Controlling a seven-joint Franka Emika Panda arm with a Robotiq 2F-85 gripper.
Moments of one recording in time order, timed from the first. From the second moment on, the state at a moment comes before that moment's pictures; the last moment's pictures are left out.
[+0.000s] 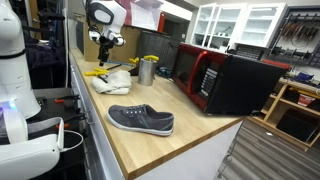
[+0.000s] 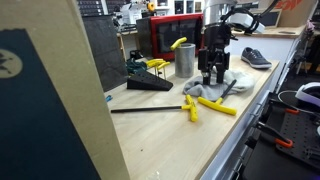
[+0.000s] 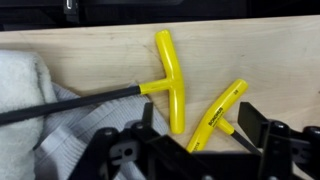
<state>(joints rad) 0.19 -0.20 0.13 -2.60 0.48 2.26 0.07</state>
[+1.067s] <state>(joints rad) 0.25 -0.11 0.27 -2.49 -0.07 2.14 0.06</state>
